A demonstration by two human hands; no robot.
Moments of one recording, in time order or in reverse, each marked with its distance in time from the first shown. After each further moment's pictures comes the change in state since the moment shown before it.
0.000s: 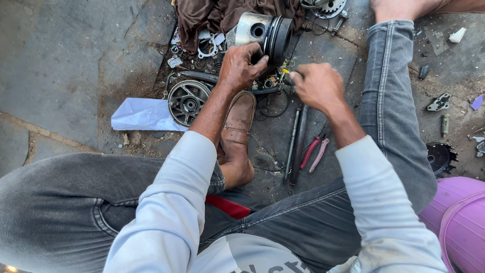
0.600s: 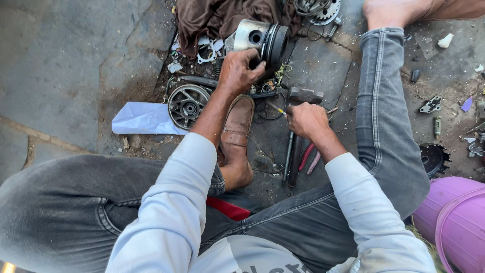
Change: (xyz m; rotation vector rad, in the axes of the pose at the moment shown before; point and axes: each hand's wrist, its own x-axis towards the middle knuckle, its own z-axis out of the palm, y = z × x) left_hand -0.003 -0.006 0.002 -0.032 0.048 0.055; right_hand -0.029 0.027 0.070 -0.279 -0.148 -0.134
